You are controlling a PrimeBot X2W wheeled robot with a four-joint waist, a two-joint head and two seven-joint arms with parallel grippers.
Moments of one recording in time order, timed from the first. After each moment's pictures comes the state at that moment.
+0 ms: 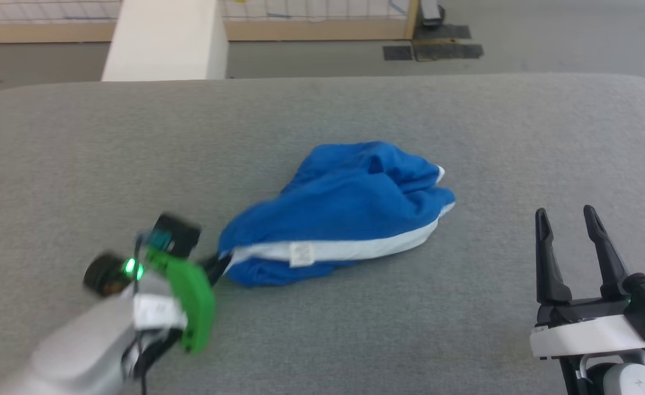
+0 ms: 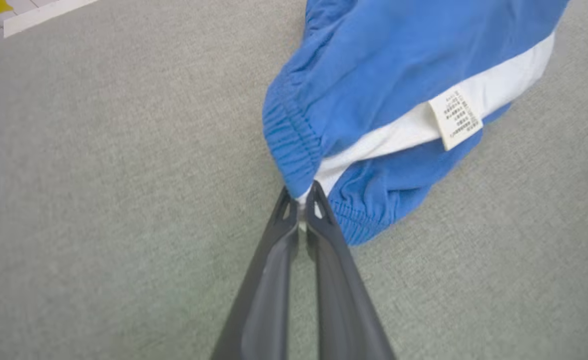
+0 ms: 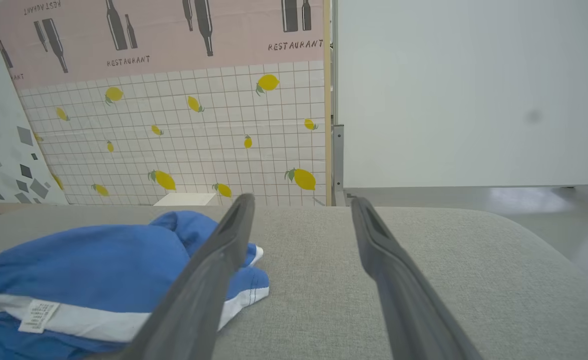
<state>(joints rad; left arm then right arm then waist) -0.64 0.65 -1.10 0.33 -0.96 -0.02 0.06 0.00 -0.05 -0.06 -0.05 0.12 0.13 -0.26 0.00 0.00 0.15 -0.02</state>
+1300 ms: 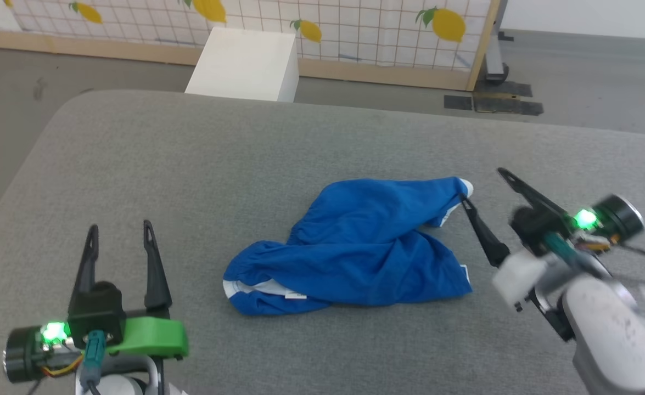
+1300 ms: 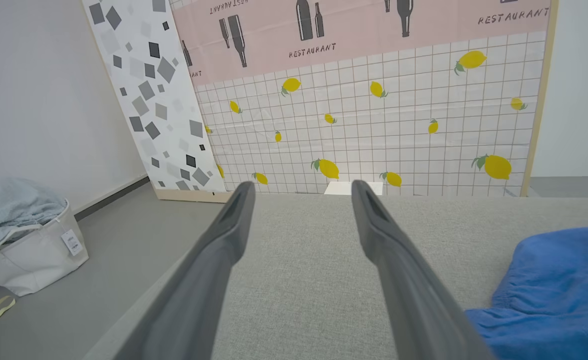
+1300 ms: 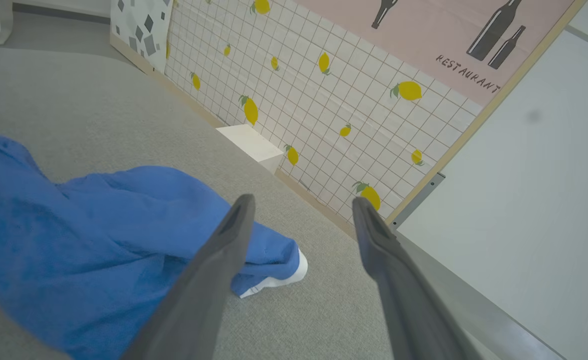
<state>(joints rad) -0.08 0.51 -0.45 -0.11 -0.40 0.59 -0.26 -0.36 -0.30 0.29 0.30 -0.06 0.13 -0.12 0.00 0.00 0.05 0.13</state>
